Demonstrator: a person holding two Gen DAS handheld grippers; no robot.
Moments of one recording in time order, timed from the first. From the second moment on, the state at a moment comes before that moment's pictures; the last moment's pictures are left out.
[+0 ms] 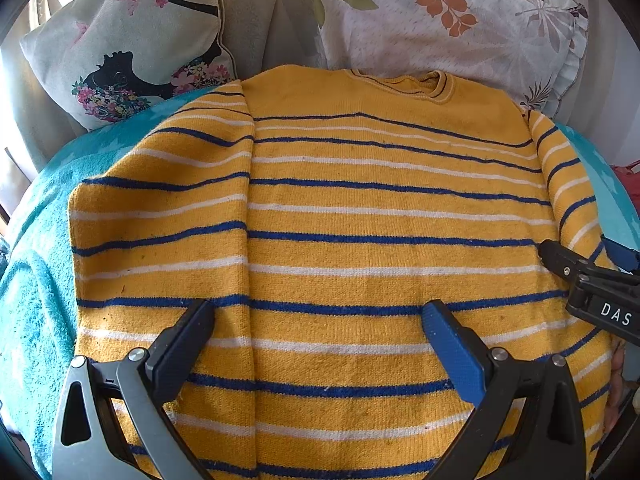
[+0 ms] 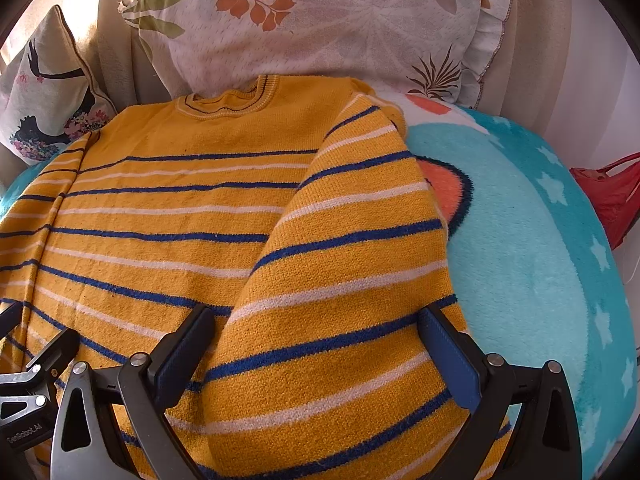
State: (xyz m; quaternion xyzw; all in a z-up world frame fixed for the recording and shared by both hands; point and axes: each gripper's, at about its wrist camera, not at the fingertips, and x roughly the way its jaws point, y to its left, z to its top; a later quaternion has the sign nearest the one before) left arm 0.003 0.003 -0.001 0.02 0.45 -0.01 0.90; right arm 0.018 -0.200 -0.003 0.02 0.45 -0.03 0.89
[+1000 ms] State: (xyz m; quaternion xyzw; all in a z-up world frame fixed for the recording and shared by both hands) left arm -0.025 0.057 0.014 0.05 0.46 -0.02 0.89; right arm 0.019 -0.200 -0.004 0.01 0.45 -0.04 0.89
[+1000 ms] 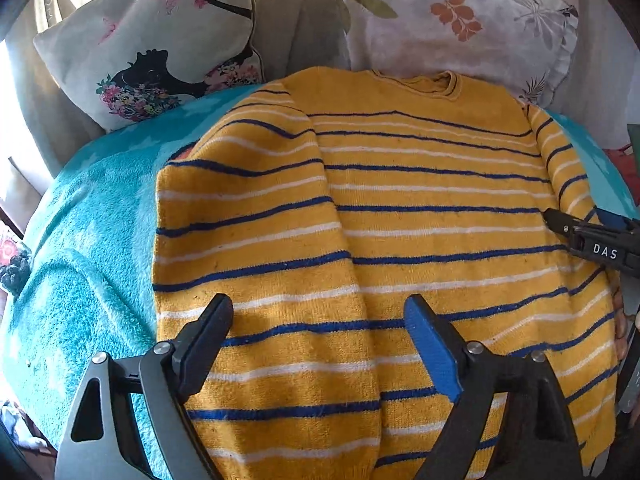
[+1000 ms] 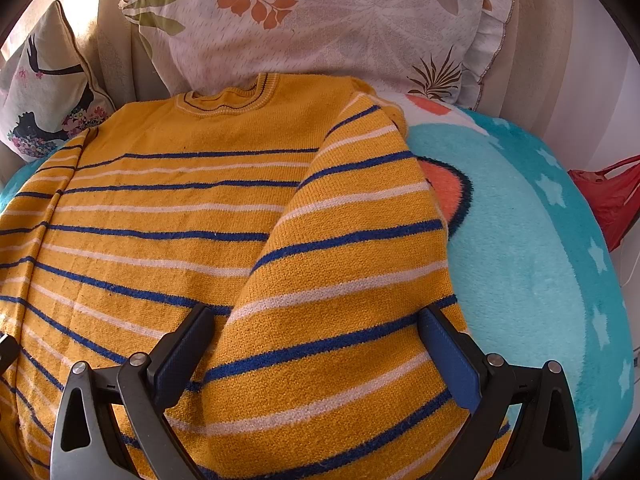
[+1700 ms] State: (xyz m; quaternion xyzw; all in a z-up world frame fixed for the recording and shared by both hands) left arm -0.024 0.064 0.008 0.02 0.46 -0.01 0.89; right arm 0.019 -0.200 -0.004 0.01 0.45 -0.04 0.89
